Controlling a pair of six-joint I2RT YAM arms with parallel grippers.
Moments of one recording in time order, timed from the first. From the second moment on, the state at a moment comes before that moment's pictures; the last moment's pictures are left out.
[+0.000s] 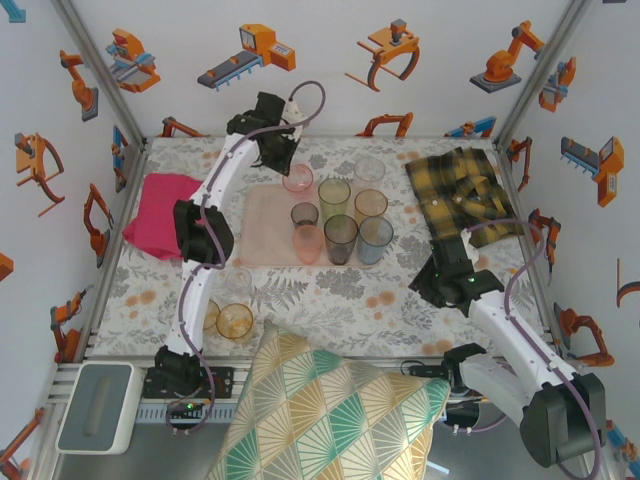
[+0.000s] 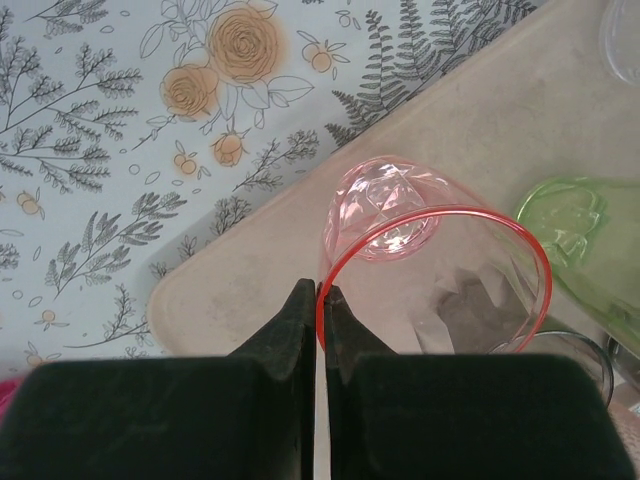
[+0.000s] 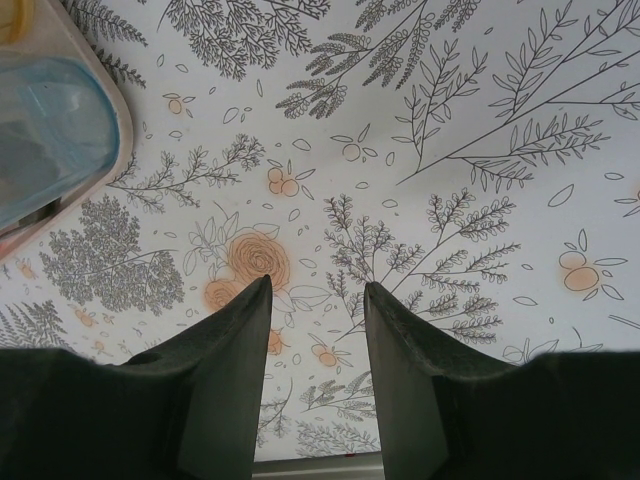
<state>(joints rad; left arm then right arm) -0.43 2.50 2.57 -1.05 0.16 0.21 0.30 0.92 0.57 -0.67 0.07 0.87</state>
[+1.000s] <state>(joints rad) -0.45 2.53 2.57 -1.02 0.15 0.21 0.30 0.96 0.57 -0.65 0.07 0.87</state>
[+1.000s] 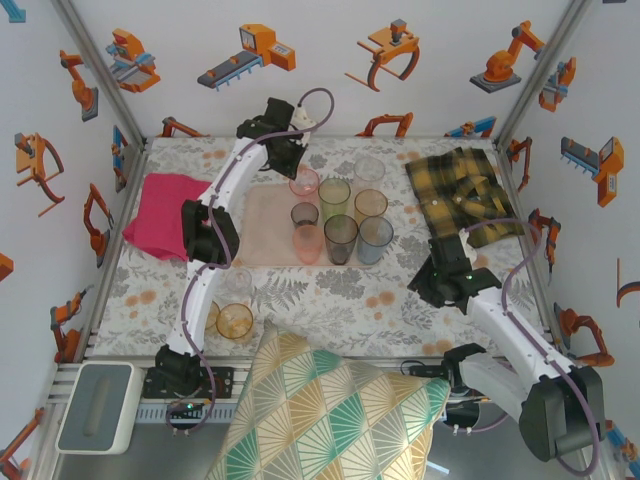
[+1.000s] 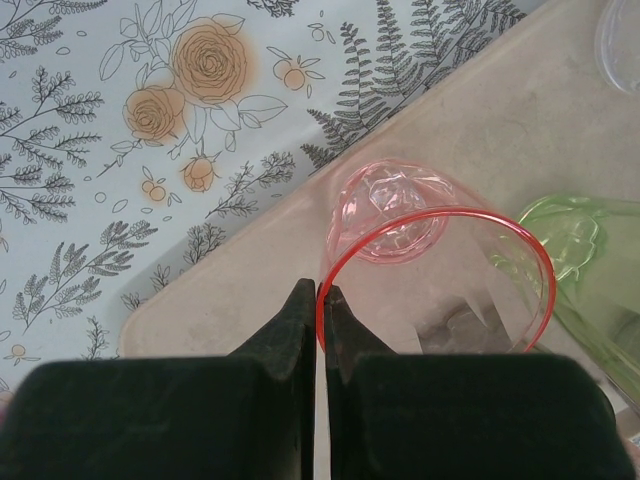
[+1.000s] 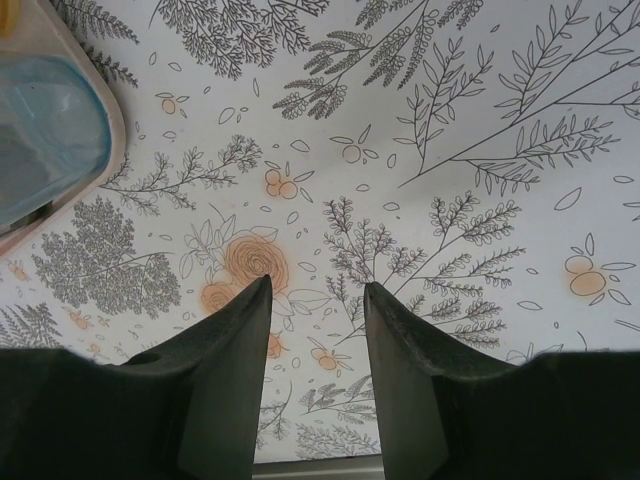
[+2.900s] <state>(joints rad) -0.43 2.49 2.52 -1.09 0.13 0.25 0.30 0.99 0.57 -0.59 0.02 0.87</state>
